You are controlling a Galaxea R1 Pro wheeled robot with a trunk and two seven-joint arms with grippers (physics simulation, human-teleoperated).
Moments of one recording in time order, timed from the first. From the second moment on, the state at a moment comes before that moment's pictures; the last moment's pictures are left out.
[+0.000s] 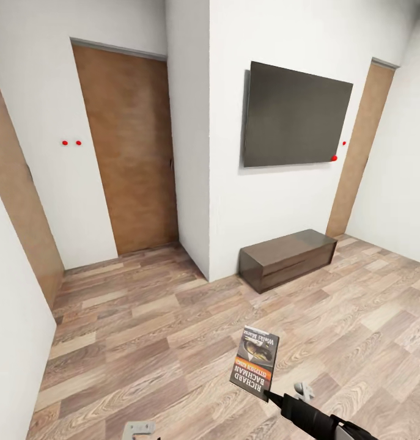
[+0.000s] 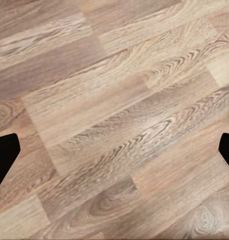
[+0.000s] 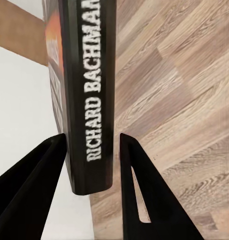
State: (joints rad) left arm -0.44 -0.01 0.13 -0.02 -0.07 -0.24 -0.16; right arm -0.54 -0.15 -0.20 -0.04 -0.25 0.05 0.92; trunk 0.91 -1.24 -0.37
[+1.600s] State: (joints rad) left arm -0.44 -0.01 0.13 -0.02 -0.07 -0.24 -0.16; right arm -0.54 -0.16 -0.20 -0.04 -0.25 0.05 0.93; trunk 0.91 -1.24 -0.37
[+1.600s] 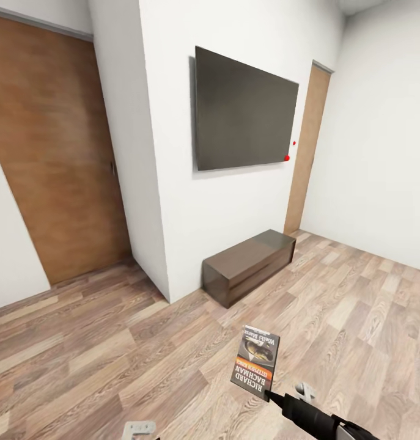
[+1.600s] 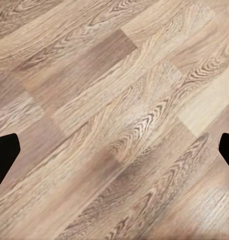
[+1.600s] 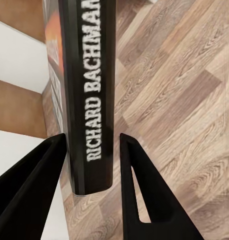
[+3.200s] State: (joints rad) left arm -0.36 0.10 0.10 -0.02 -0.25 -0.26 -0.16; right arm -0.54 -0.16 -0.20 -0.04 -0.25 0.05 0.92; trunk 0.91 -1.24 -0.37
